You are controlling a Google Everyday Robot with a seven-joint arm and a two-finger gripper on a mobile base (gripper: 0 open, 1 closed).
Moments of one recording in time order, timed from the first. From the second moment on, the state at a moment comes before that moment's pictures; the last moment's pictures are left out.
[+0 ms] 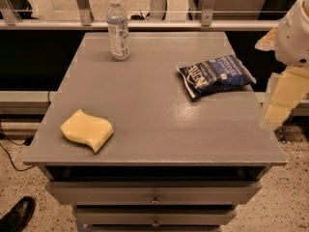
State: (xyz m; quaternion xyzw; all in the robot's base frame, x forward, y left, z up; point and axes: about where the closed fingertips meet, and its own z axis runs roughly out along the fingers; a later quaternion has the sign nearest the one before) arm 0.438 -0.217 0.976 -0.60 0.78 -0.03 0.16
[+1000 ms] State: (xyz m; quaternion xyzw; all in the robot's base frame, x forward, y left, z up) arm 0.488 -0.238 0.949 -0.60 0.77 -0.04 0.21
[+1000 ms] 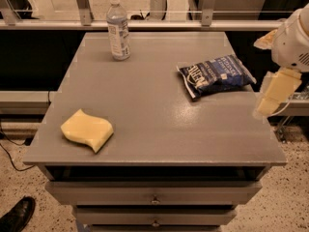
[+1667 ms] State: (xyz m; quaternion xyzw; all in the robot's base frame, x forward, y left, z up) arm 0.599 -0.251 0.891 -0.59 0.75 -0.03 0.29
